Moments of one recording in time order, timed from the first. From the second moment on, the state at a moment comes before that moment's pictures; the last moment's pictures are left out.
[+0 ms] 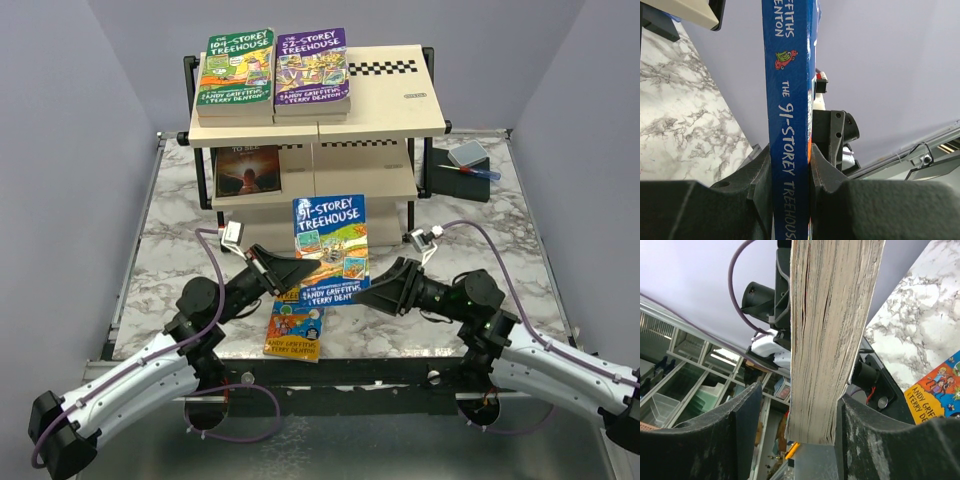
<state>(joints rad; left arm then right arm) -0.83 0.56 0.35 0.48 0.13 -1.20 0.92 0.65 0.37 0.47 -0.35 1.12</state>
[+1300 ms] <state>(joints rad) -0.83 0.44 0.54 -0.13 -0.09 -0.92 1.12 0.81 0.61 0.19 0.09 0.98</state>
